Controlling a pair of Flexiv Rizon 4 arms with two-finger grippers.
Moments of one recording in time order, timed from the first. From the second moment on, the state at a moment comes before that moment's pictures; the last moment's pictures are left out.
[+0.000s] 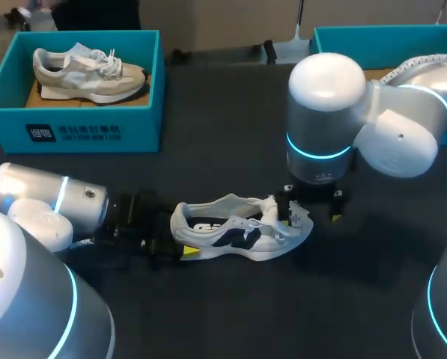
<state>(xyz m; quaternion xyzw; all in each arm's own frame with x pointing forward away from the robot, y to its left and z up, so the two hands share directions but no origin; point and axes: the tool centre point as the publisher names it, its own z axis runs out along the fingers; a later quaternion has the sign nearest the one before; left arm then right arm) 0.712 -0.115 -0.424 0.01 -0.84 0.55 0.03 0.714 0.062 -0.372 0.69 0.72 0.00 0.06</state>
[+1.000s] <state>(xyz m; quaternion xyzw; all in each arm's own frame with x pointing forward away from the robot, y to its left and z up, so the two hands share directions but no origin) 0.712 -0.115 -0.424 0.01 -0.84 0.55 0.03 0.718 0.155 -0.202 0.36 0.91 0.05 0.18</state>
